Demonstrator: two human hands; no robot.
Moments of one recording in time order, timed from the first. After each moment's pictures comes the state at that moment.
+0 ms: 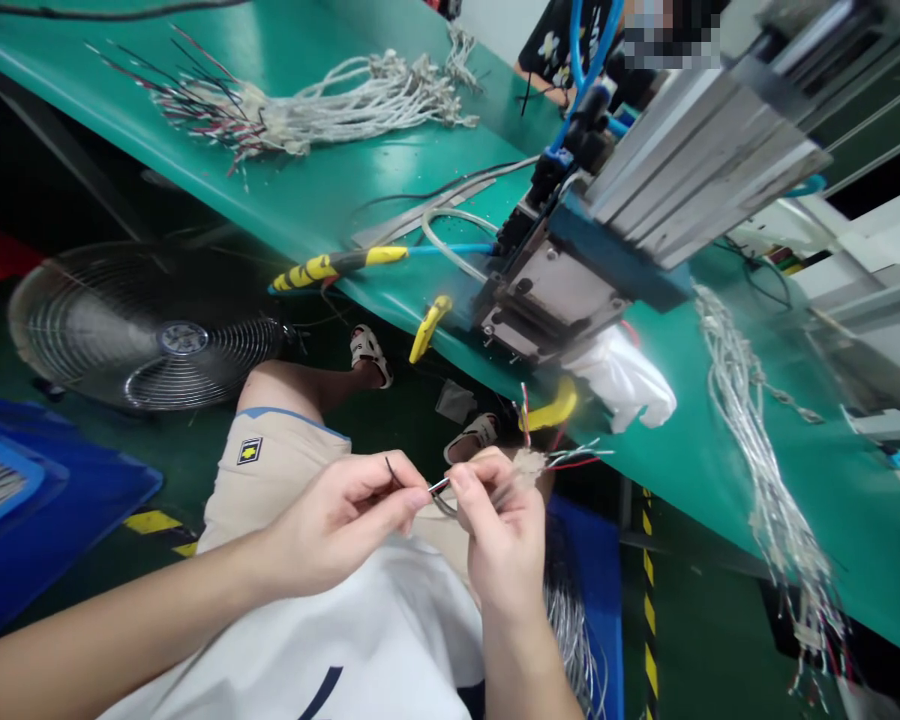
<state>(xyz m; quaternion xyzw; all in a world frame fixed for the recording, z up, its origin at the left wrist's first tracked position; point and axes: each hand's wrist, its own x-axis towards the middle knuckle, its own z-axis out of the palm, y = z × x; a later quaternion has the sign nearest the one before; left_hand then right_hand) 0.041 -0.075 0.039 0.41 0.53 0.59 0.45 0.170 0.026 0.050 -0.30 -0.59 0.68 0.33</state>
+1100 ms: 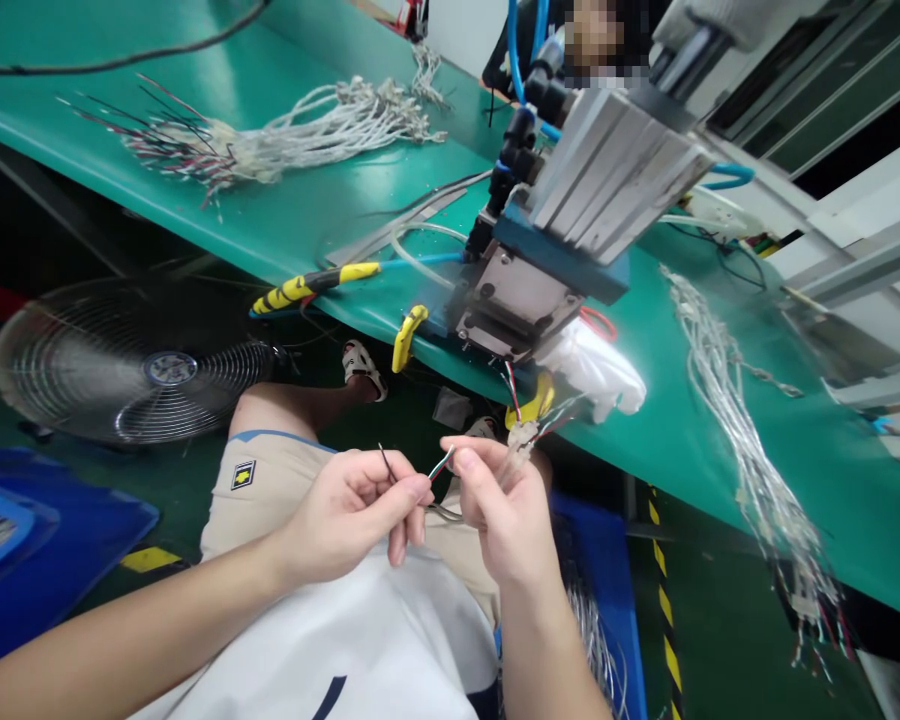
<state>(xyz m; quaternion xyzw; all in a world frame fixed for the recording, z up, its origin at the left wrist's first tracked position) 0.048 -0.058 0.039 0.28 0.46 0.64 0.55 0.169 0.046 0.063 -0.33 -0.53 0.73 0.27</state>
